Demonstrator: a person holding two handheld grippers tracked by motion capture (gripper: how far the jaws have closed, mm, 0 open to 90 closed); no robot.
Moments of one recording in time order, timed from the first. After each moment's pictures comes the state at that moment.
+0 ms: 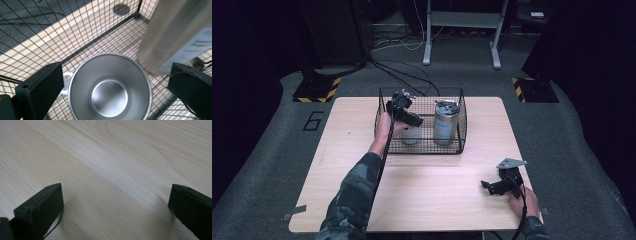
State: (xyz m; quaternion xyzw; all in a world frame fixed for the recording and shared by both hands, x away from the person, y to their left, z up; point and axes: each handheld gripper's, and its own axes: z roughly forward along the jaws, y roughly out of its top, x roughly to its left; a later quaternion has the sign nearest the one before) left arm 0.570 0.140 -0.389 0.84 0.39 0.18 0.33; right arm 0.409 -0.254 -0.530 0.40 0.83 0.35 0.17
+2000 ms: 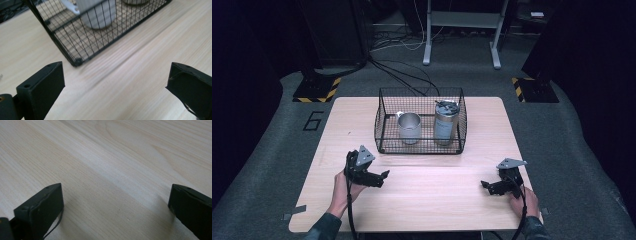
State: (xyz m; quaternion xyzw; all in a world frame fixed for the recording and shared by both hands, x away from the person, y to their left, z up) left arm 0.383 0.247 -0.454 0.83 0.36 0.23 0.36; right arm 0.409 -0.254 -0.530 0.40 0.83 0.35 0.17
